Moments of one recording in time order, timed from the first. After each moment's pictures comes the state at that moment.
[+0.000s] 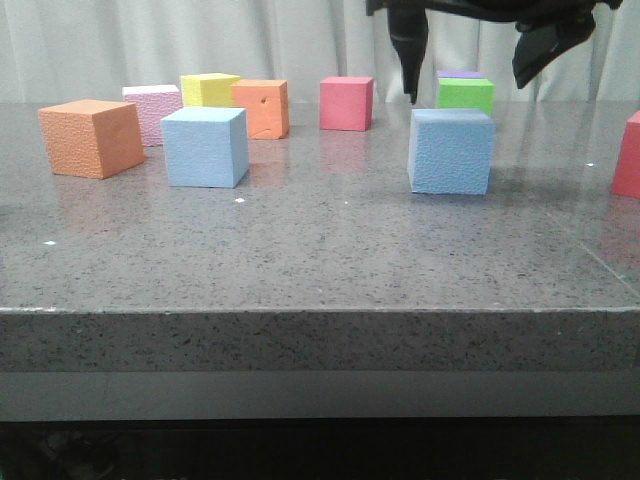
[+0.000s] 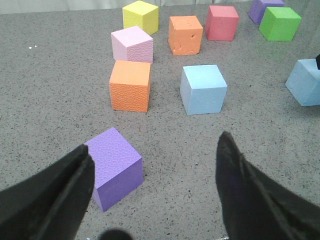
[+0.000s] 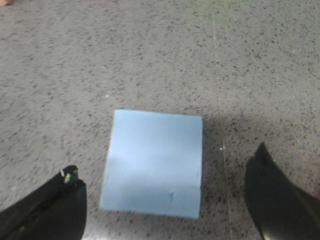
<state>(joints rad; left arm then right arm) -0.26 0.57 -0.75 -0.06 0.65 0.03 0.54 1.65 -1.37 -0.52 0.76 0.89</state>
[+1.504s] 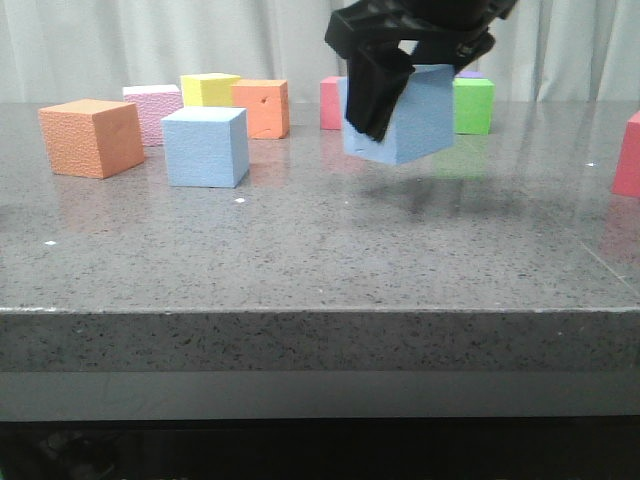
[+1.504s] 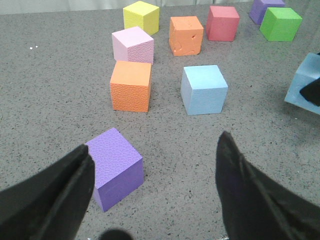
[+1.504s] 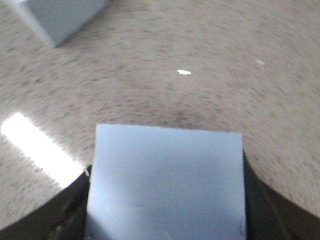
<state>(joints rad) -0.26 0.57 -0.75 -0.06 0.65 0.03 0.51 1.70 -1.44 0.04 0.74 -0.24</state>
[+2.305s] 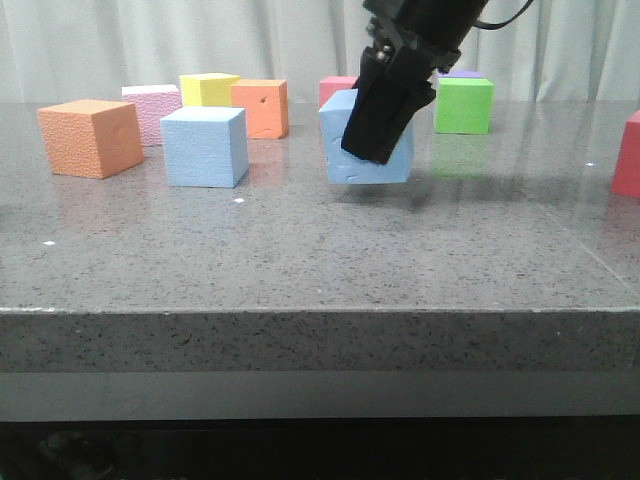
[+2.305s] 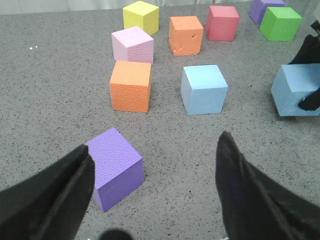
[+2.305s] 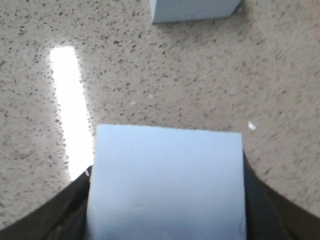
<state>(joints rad) -0.26 0.57 -0.75 -0.06 0.65 0.03 0.37 1.88 -1.63 0.46 0.97 -1.15</state>
